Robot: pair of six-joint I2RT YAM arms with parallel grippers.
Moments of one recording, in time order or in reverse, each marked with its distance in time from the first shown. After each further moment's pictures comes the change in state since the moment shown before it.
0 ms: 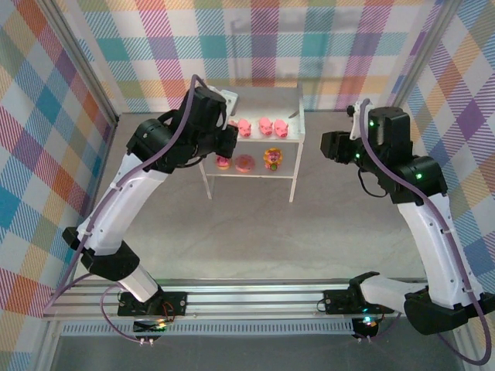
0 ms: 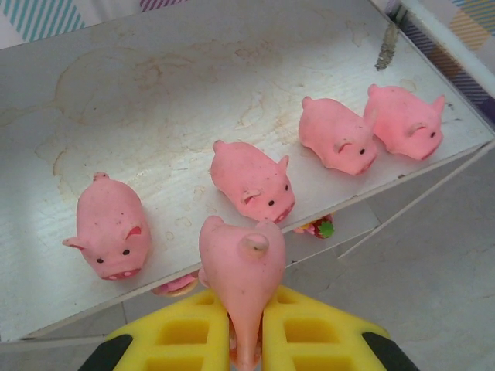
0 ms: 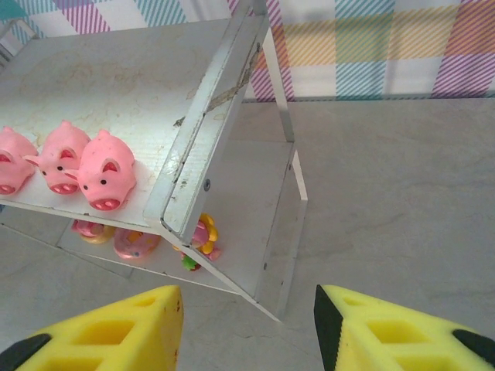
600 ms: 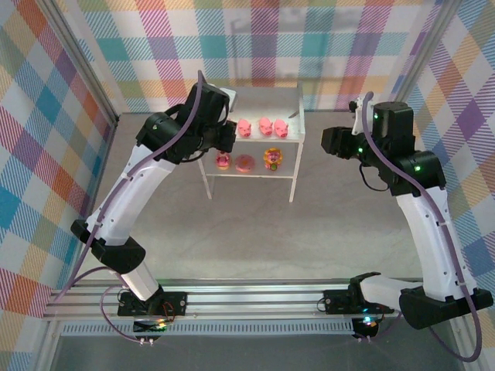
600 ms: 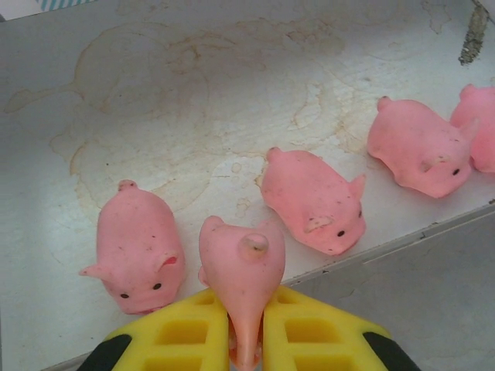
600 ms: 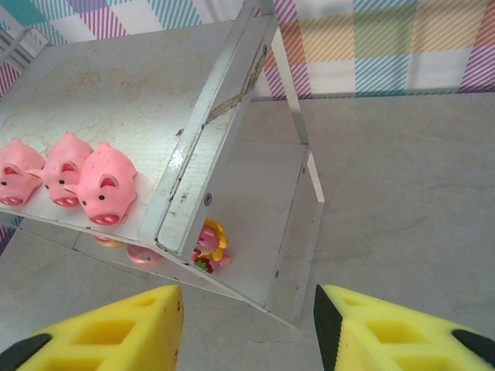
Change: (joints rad) left arm 0.065 0.050 0.000 0.004 0.003 -0.011; right arm -0.088 0.035 -0.002 0.029 -0.128 -0.015
